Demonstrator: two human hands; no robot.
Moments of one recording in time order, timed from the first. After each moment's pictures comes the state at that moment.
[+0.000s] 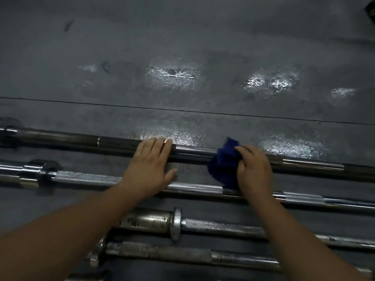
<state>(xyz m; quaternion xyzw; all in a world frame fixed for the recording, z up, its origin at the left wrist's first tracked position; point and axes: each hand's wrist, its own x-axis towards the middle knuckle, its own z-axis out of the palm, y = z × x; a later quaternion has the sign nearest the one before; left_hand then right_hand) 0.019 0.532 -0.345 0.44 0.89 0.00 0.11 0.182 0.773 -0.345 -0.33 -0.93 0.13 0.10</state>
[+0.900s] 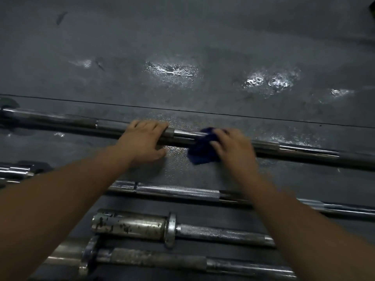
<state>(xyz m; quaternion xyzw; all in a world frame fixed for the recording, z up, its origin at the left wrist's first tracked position) -0.054 0.564 -0.328 0.45 0.87 0.01 0.18 0.119 0.789 -0.346 -0.19 -0.98 0.10 0.05</state>
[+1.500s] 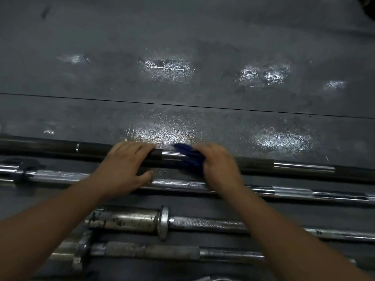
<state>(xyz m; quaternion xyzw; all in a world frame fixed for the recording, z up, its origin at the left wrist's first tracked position) 0.003 0.505 -0.333 0.47 0.86 0.06 0.17 0.155 0.737 -0.326 -0.19 -0.96 0.23 -0.01</state>
